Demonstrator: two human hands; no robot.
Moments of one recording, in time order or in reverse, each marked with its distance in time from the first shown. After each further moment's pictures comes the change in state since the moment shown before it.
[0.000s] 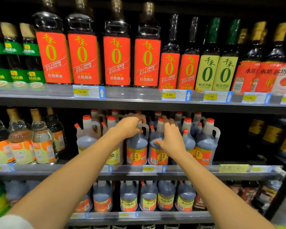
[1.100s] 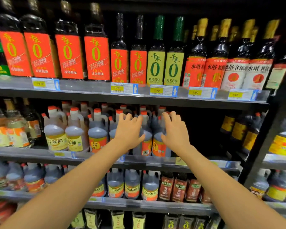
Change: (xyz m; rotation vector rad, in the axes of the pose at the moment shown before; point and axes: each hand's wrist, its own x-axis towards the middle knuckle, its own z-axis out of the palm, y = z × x) left_hand -0.019 0.184 0.066 0.438 0.325 0.043; right_hand -0.024 0.160 -0.110 -0.264 0.022 -0.207
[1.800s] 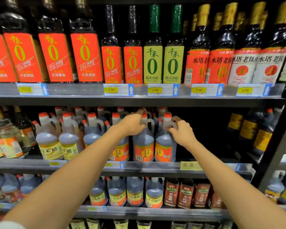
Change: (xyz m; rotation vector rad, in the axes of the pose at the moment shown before) left_hand 0.070 -0.013 0.003 -0.494 -0.296 -0.075; right_hand 0.037 0.039 0.036 0.525 -0.175 0.367
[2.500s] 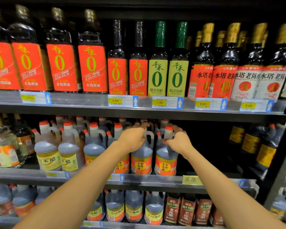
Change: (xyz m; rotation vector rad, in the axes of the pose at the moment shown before) left_hand -0.005 -0.011 0.012 0.167 0.062 0.084; right_hand 0.014 -0.020 0.006 0.059 -0.083 0.024
